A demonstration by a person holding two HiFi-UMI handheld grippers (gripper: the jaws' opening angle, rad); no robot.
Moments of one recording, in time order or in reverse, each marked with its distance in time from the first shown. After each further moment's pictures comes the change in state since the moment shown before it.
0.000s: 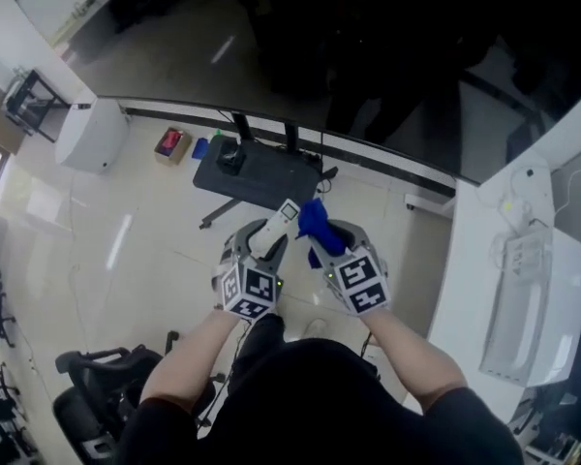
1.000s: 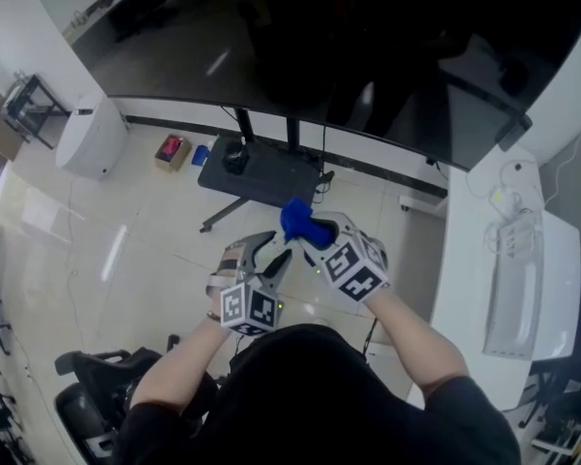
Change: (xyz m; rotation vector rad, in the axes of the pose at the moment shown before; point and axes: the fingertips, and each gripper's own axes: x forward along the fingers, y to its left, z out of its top) left arm -0.084 -0.032 0.012 0.271 -0.099 -0.044; right arm -0.016 0.072 0.029 -0.296 0.104 0.106
